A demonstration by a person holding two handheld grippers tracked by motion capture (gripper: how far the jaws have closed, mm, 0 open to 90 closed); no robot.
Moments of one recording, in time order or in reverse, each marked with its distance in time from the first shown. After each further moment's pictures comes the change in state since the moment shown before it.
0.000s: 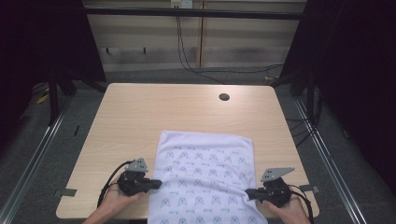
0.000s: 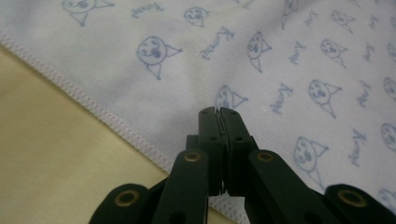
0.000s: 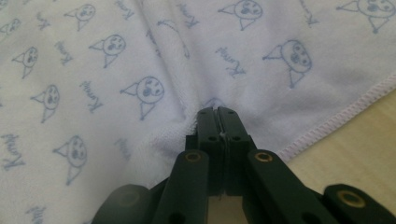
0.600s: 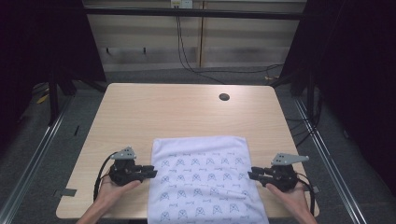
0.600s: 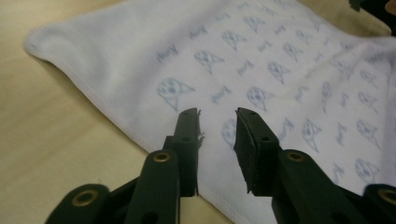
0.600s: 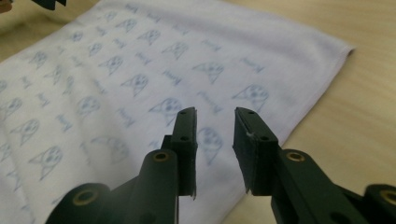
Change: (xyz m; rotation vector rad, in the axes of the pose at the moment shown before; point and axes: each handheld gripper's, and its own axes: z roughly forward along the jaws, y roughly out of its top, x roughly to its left) left arm 0.042 0.018 -0.021 -0.187 0.054 -0.146; right arm -0.035 0.024 -0.019 -0.251 -0.083 0.065
